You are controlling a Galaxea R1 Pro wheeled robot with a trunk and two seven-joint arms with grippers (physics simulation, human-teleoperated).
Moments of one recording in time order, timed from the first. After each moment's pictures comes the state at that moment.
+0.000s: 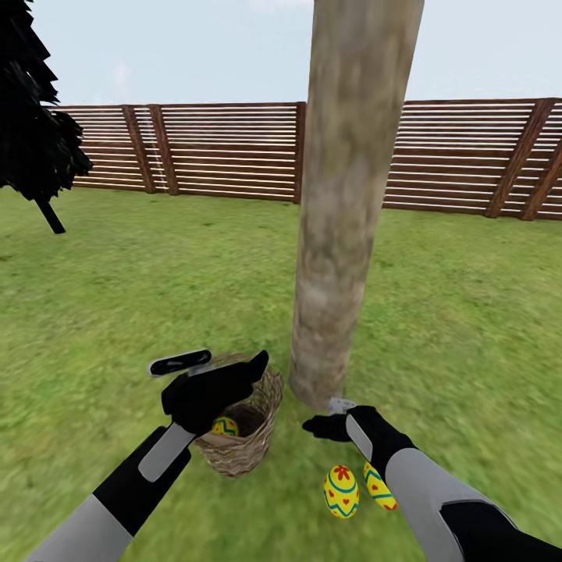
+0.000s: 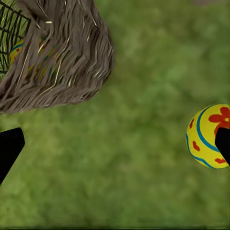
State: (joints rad) left arm -0.59 0.10 -0.56 -1.25 1.37 0.52 -1.56; right arm -0.83 0.11 0.03 -0.32 -0.16 0.51 0.15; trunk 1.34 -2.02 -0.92
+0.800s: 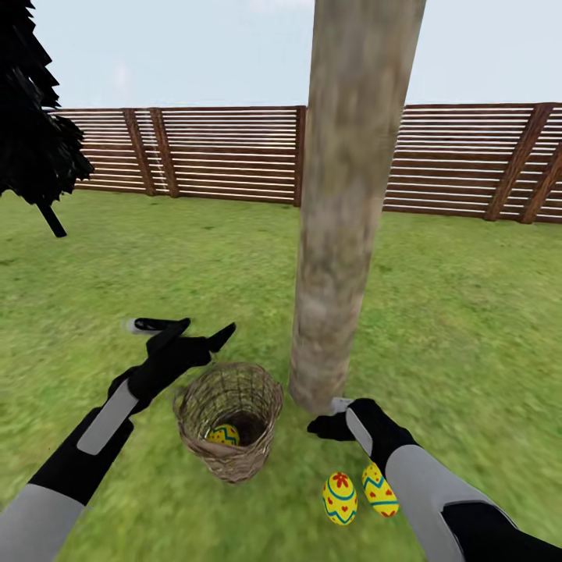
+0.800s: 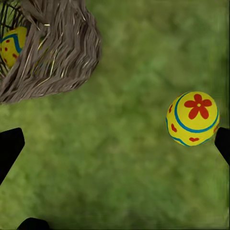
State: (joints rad) left arm -0.61 0.25 -0.28 -1.26 1.36 0.77 -1.19; right arm -0.83 0.11 0.04 -0.38 -0.15 0.65 0.07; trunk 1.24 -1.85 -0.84
